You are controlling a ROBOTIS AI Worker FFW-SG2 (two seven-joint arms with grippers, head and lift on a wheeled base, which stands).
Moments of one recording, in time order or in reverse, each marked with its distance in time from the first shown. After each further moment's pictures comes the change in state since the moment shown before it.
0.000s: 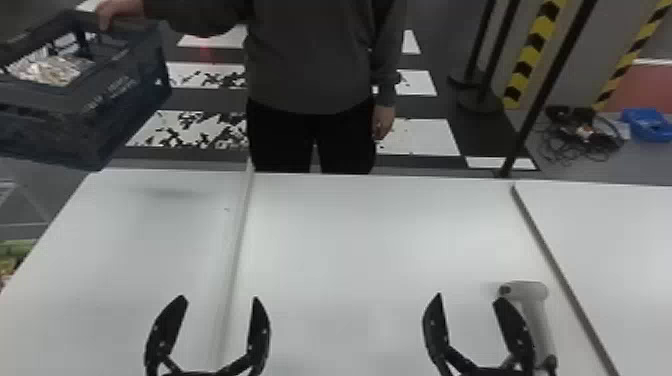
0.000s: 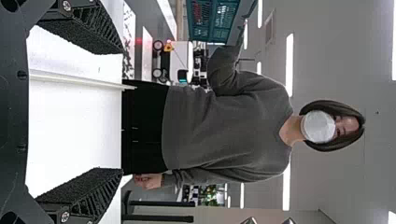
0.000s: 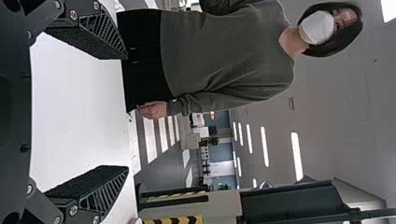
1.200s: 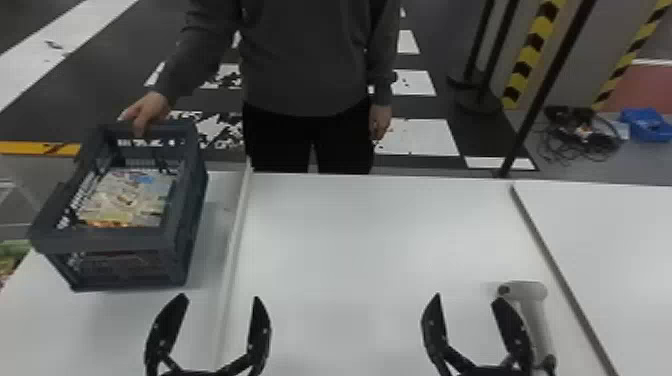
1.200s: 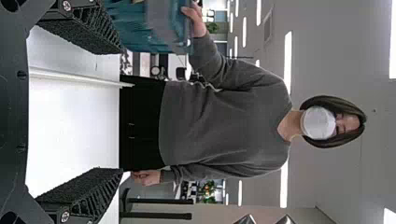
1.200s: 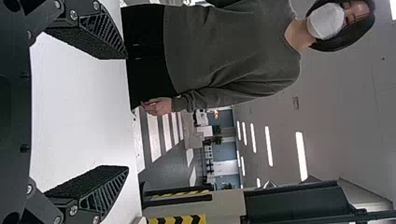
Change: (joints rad) left arm -0.001 0.000 0.000 -0.002 0.001 -0.005 -0.013; right arm -0.003 0.001 -0.003 -0.001 0.000 0.022 -0.001
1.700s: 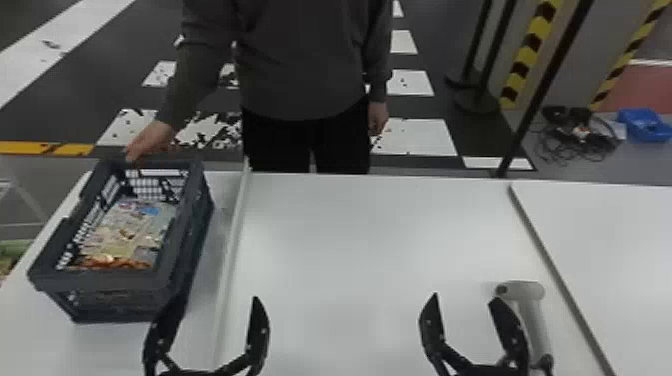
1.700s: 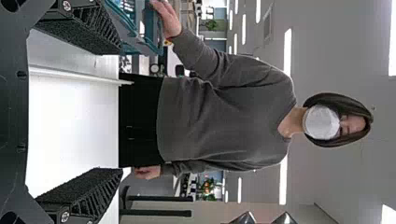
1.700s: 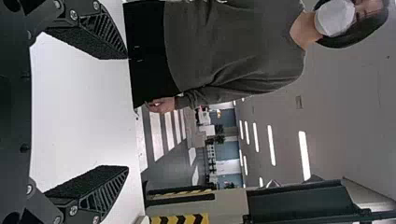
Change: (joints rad) left arm -0.002 0.000 0.002 0.000 0.000 0.001 -0.011; right arm -0.005 0.000 -0.001 0.001 -0.005 0.016 -0.001
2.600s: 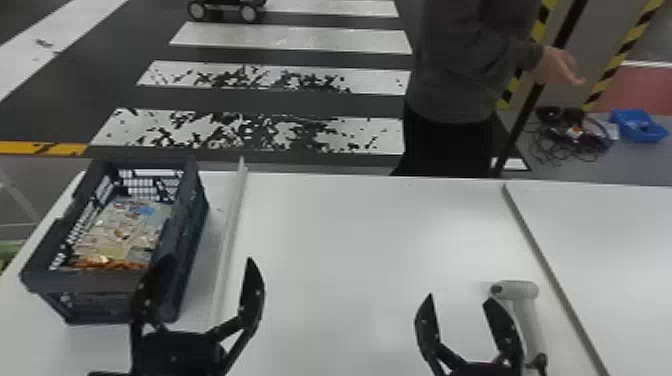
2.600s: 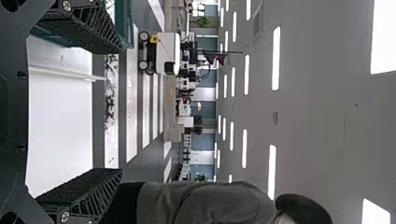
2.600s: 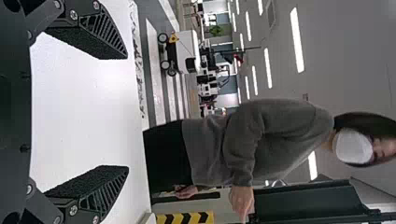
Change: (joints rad) left arm 0.005 0.006 0.016 -0.209 0.001 0.150 -0.031; right arm -0.005 -0.003 -0.002 0.000 -0.006 0.029 -0.002
